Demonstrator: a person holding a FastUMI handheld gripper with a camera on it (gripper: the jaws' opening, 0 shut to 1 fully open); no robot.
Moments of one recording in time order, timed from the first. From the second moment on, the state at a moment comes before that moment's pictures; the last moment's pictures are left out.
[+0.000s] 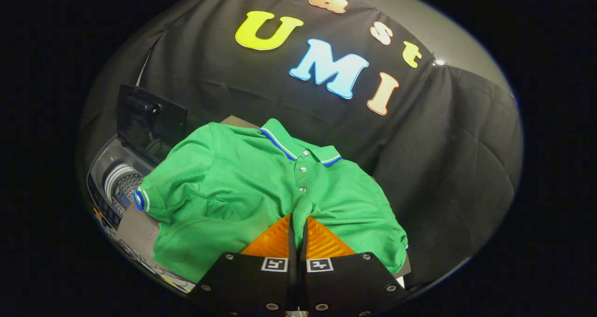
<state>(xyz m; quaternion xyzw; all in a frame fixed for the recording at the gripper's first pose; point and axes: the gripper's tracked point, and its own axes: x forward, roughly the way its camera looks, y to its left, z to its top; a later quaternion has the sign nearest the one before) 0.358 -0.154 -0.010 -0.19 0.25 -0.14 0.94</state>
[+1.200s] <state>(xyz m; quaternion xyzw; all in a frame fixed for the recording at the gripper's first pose) 0.393 0.037 0.167 -0.20 0.11 -0.28 0.94</state>
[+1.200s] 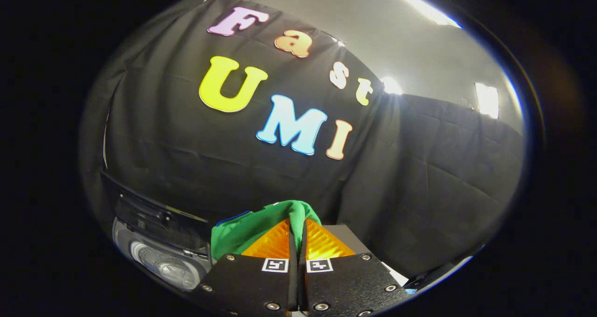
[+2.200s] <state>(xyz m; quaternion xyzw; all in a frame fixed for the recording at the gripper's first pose) 0.414 0.291 0.044 -0.18 0.16 -0.09 0.97</state>
